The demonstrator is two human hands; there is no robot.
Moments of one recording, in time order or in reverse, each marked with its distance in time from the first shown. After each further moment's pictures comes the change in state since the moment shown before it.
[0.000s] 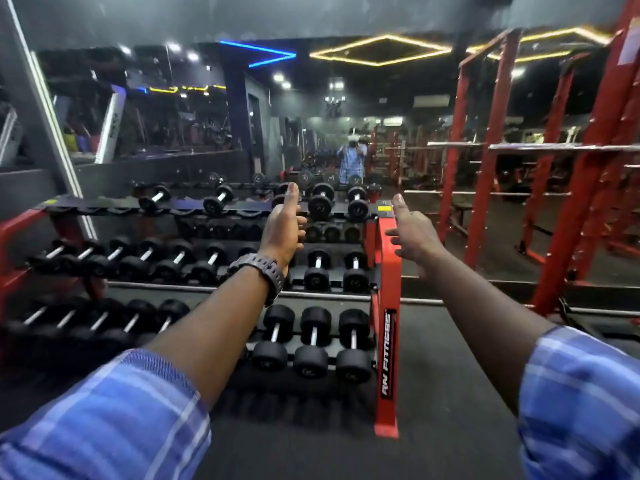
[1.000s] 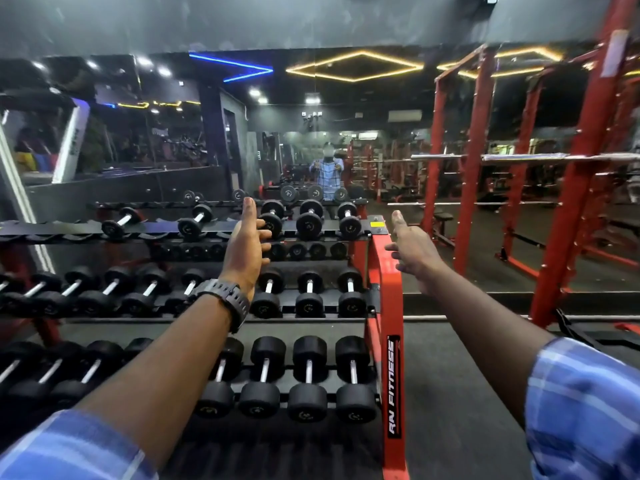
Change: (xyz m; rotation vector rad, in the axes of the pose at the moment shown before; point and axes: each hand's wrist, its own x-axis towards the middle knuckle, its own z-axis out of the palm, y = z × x) left_hand 0.140 -0.042 -0.060 -0.039 0.062 0.057; right_hand 0.116 0.014 0.069 0.044 0.090 0.008
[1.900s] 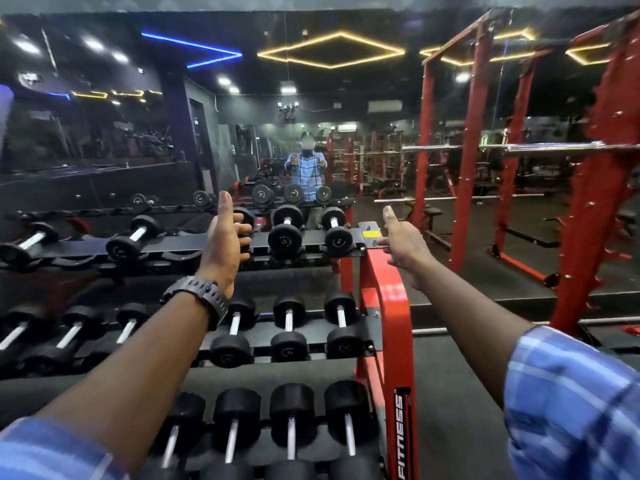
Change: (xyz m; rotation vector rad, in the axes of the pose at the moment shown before) left_hand 0.332 -0.112 0.116 -0.044 -0.031 -0.005; right_hand 0.349 0.063 0.082 -0.007 0.042 0.054
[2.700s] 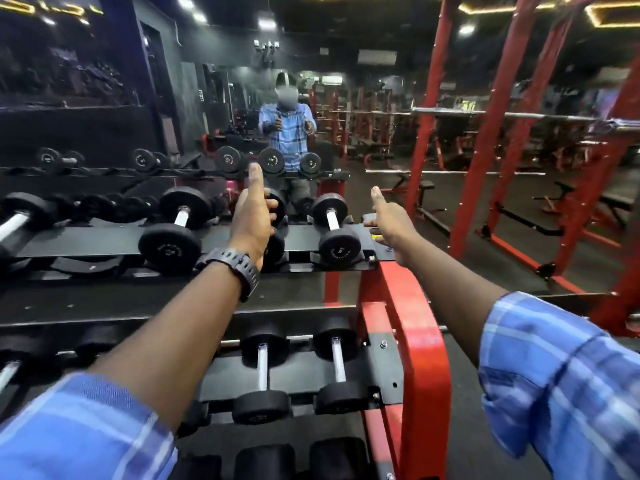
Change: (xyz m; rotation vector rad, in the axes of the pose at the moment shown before) left_hand 0.362 -0.159 0.145 -0.013 -0.058 -0.134; right_hand 0.383 0.055 0.147 -0.169 -0.003 0.085
